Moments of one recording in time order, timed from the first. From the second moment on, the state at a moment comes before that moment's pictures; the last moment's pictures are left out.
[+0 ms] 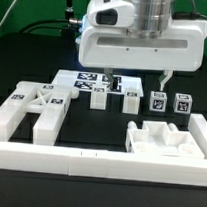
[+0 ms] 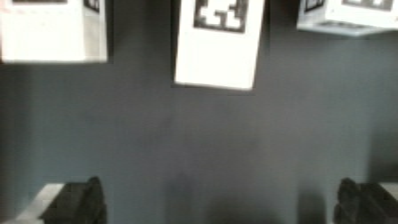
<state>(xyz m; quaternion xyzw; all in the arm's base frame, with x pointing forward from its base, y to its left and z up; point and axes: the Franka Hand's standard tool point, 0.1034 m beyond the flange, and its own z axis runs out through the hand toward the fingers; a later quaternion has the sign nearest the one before) 0.498 0.038 0.055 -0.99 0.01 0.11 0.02</state>
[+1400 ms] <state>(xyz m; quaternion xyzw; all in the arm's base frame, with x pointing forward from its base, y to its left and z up) 0.467 0.040 0.022 -0.84 -0.02 0.54 0.03</state>
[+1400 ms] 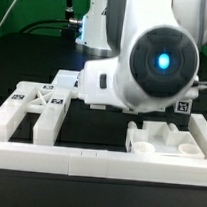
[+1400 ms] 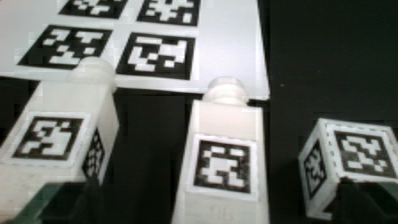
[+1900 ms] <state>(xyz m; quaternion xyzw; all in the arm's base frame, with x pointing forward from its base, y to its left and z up) 0.469 0.044 0.006 -0.85 -0.04 0.52 0.04</state>
